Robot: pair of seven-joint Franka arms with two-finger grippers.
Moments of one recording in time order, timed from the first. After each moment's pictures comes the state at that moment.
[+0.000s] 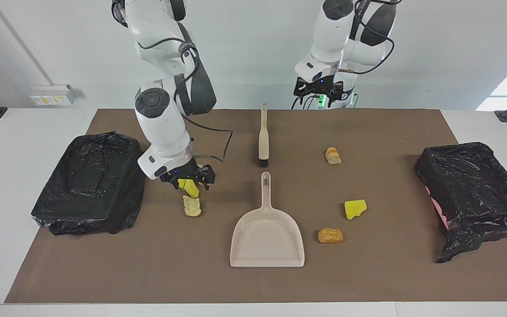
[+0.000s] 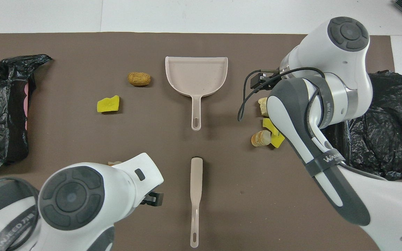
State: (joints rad) left arm -0.59 -0.26 -0.07 -2.10 -0.04 1.74 -0.39; right arm 0.25 0.44 0.00 -1.43 0.07 1.91 0.34
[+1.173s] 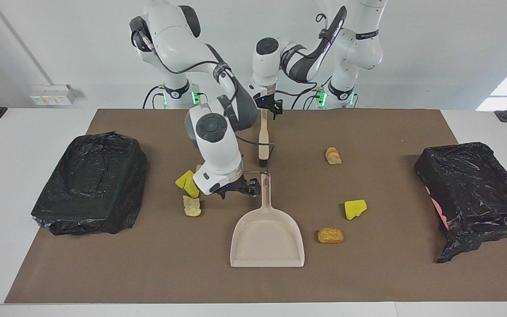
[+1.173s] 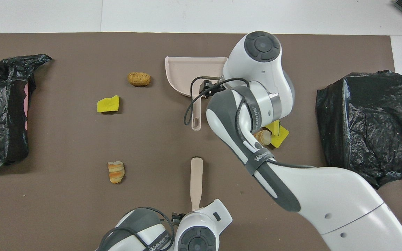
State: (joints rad) left arm -0.94 -0.05 -0.07 -2.33 -0.09 2.24 -0.70; right arm 0.38 0.63 0.07 -1.28 0.08 1.94 0.55
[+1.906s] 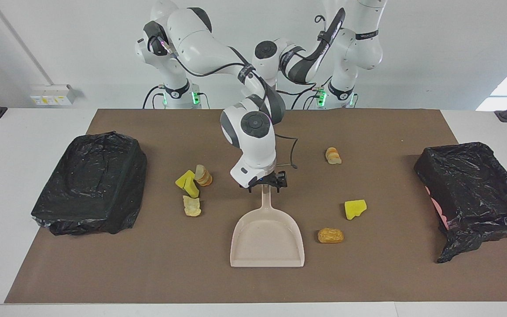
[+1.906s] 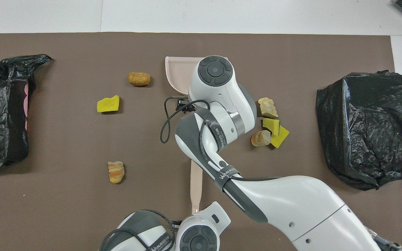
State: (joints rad) left arm -0.95 -0.05 -0.07 -2.34 -0.13 2.18 -0.74; right arm 0.48 0.68 0.07 -1.28 0.03 1.99 0.56
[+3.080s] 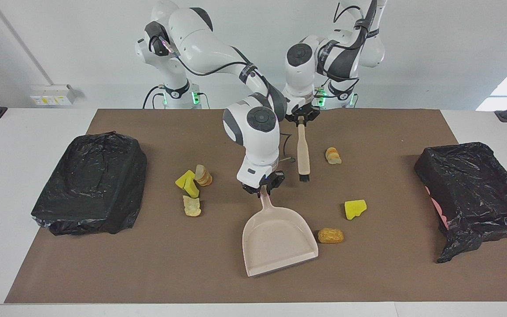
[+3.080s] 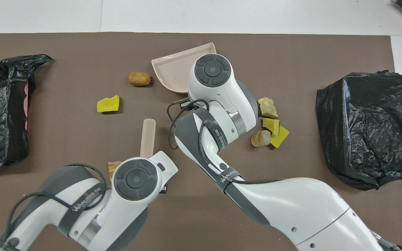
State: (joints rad) left arm -0.60 -0.12 -0.03 -2.20 0.08 1.89 -0.53; right arm 0.47 0.65 0.07 -1.25 -0.03 1.99 0.20
